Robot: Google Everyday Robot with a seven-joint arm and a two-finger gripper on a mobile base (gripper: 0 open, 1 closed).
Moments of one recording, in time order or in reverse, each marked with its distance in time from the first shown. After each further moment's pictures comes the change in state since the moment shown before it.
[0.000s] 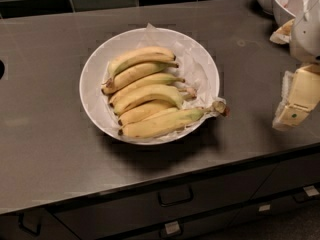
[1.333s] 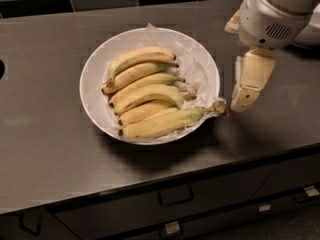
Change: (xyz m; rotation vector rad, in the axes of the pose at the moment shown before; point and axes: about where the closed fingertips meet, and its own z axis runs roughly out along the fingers) arm -0.070 -0.022 0.022 -0.032 -0.039 -0.128
